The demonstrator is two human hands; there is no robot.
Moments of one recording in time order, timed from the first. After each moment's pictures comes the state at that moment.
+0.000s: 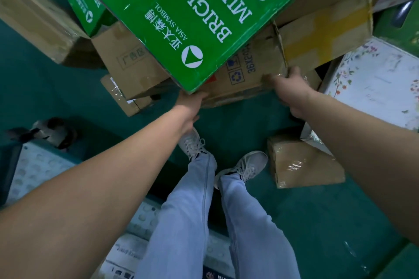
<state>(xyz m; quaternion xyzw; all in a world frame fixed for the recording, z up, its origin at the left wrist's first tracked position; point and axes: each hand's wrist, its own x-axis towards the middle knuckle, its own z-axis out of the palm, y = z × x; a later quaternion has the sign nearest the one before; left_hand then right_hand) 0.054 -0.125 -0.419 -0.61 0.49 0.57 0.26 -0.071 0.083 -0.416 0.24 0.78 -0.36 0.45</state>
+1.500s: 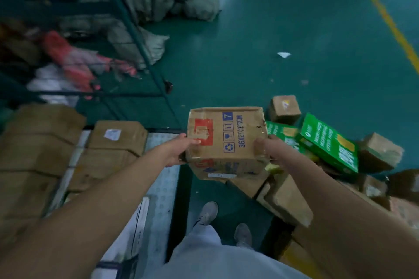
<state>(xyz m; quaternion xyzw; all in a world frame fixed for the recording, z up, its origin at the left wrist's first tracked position) 0.262 -0.272 0.173 -0.68 0.32 0.65 -0.11 -0.030 -0.244 0.163 -0.28 0.76 -0.16 0.57</state>
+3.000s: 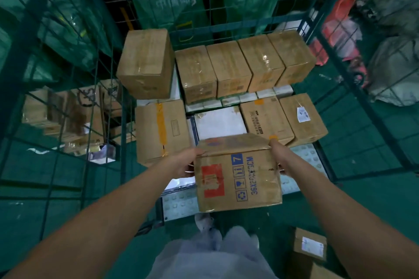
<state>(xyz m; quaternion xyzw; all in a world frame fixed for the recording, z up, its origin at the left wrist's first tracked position) 0.637 0.157 0.129 -0.69 -0.22 0.51 -0.47 0.560 -0.123 0.131 -0.66 0.47 0.22 0.54</state>
